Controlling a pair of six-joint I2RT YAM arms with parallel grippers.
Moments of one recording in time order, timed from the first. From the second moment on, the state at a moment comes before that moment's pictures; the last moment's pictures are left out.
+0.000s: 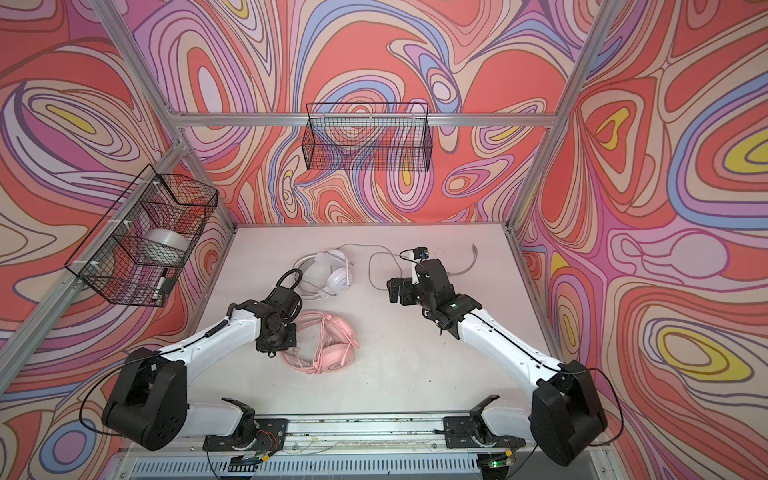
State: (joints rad) left arm -0.35 1.38 0.78 -0.85 -0.20 -0.54; right arm 0.51 1.28 0.90 -0.22 0.01 0.40
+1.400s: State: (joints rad) left arm -0.35 1.46 0.78 -0.81 -0.14 -0.57; right arm 0.51 1.28 0.90 -0.23 0.01 0.36
